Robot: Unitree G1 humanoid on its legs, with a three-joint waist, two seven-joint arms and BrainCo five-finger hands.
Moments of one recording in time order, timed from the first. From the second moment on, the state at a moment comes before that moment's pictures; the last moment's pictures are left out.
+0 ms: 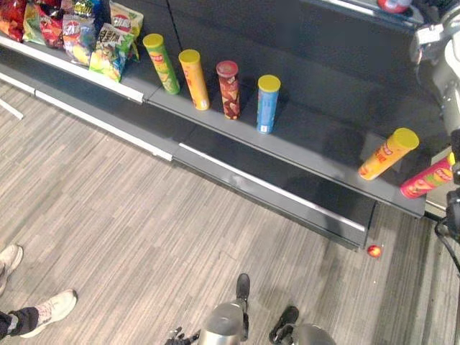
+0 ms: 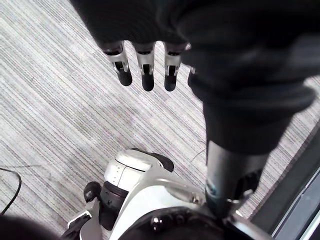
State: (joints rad) left arm 0.30 0.15 0.03 0.75 -0.29 0.07 0.07; right arm -1.39 -0.75 0.25 0.76 0.32 0.00 -0.09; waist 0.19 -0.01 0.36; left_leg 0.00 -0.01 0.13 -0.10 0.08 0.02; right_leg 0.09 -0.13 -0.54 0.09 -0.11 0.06
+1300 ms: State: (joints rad) left arm 0.28 0.16 0.00 0.75 -0.30 0.03 0.07; right arm -1.39 -0.81 0.24 0.84 0.31 -0.01 -0.12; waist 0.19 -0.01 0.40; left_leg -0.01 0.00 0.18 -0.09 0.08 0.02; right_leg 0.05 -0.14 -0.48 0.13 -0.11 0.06
